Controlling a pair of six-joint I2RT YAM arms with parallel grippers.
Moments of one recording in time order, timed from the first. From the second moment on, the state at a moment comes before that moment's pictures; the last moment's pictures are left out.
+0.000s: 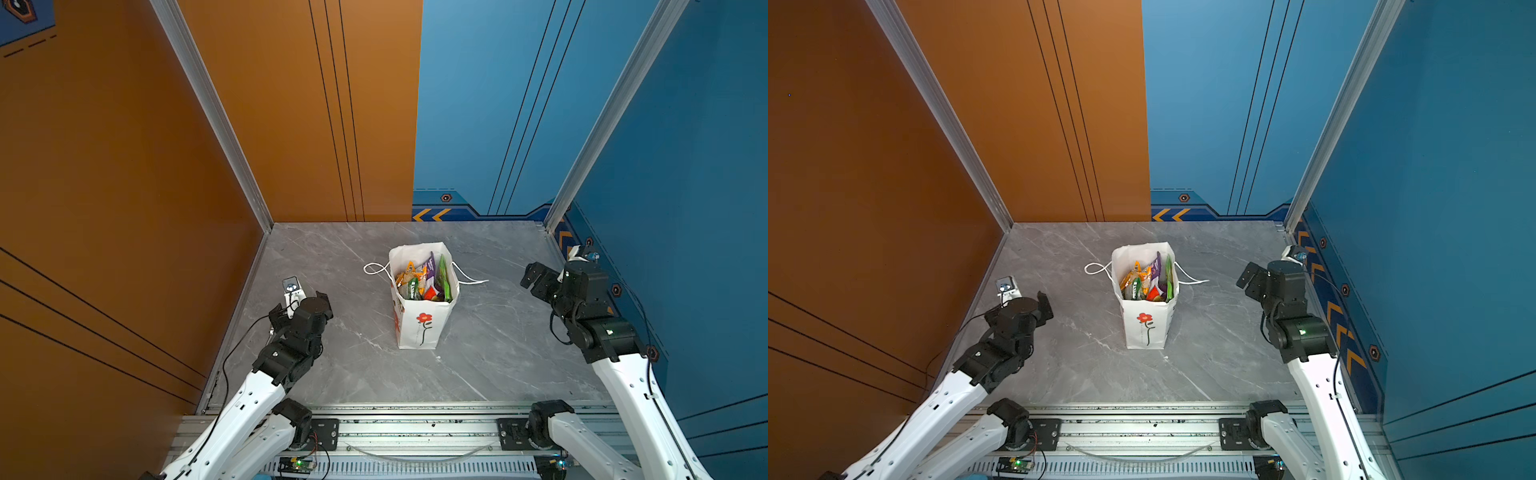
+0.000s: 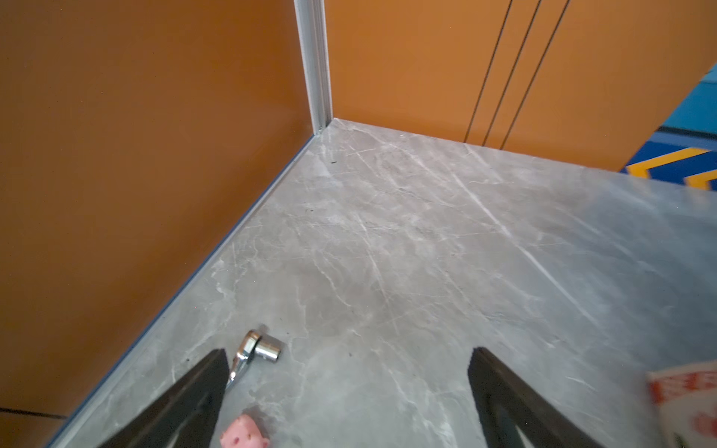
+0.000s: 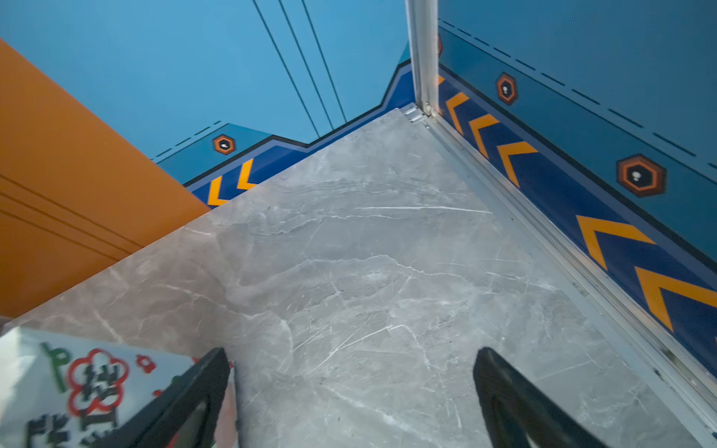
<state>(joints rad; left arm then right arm) -0.41 0.76 0.57 -0.36 -0.80 -0.37 0.11 0.86 0.97 -0.65 0.29 0.51</state>
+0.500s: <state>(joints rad) -0.13 1.18 0.32 0.42 -0.49 -0.06 0.09 0.96 0.67 -0.40 0.55 0.48</state>
